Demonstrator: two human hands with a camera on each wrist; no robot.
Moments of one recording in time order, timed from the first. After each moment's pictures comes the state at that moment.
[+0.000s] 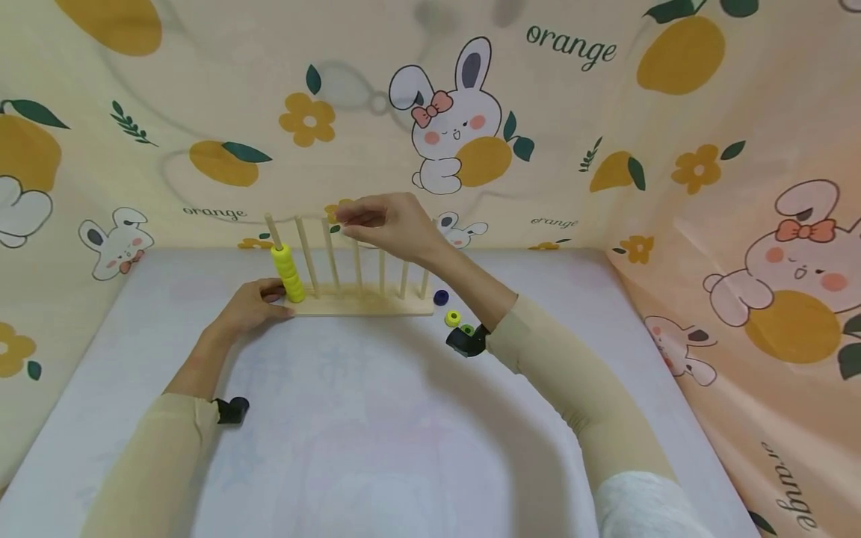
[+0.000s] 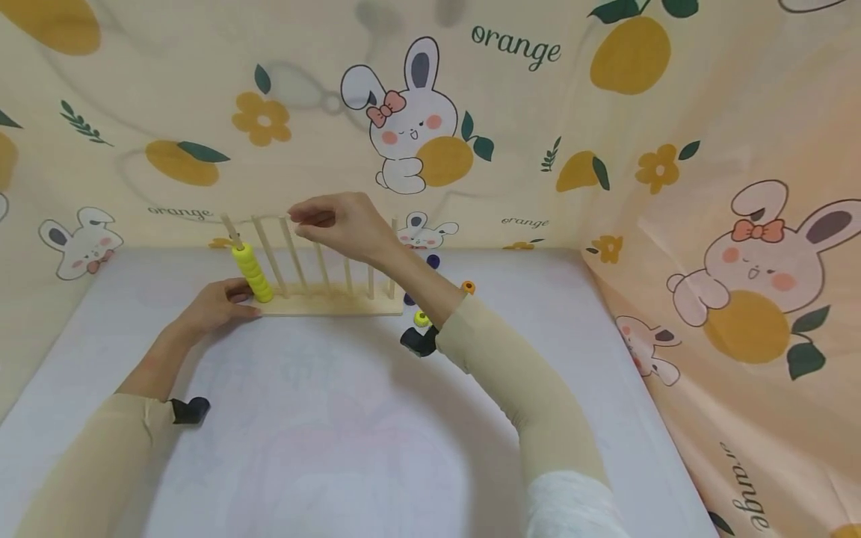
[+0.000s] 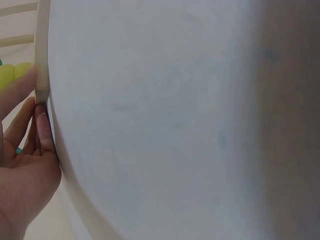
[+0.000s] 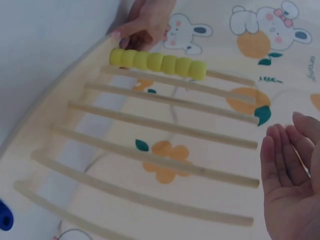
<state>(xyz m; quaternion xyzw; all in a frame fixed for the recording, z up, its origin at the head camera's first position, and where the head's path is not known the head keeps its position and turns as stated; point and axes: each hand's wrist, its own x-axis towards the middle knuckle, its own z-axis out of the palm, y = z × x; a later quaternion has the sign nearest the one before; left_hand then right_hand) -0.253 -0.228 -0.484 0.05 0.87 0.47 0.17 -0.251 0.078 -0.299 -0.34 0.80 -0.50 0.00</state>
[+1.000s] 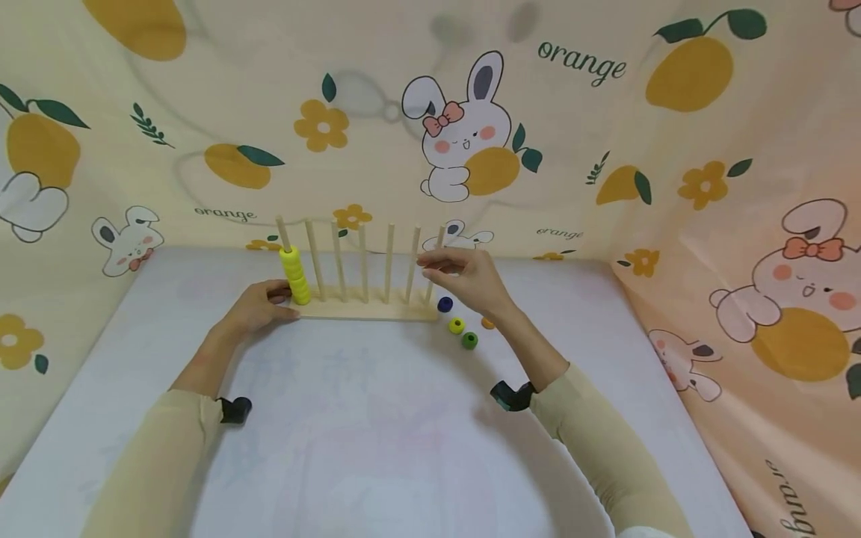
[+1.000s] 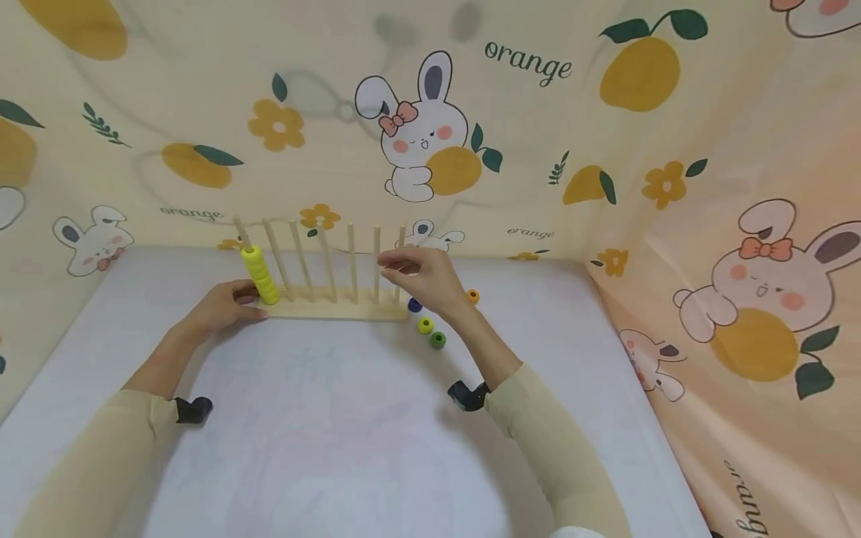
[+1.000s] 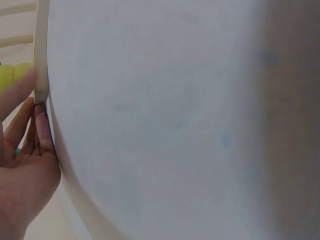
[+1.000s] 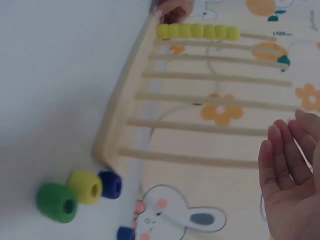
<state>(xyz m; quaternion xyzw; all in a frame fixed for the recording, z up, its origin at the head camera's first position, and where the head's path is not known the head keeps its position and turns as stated) -0.253 -0.227 -0.484 0.05 0.86 0.48 0.17 -0.220 0.167 -0.363 -0.25 0.83 -0.50 -0.04</state>
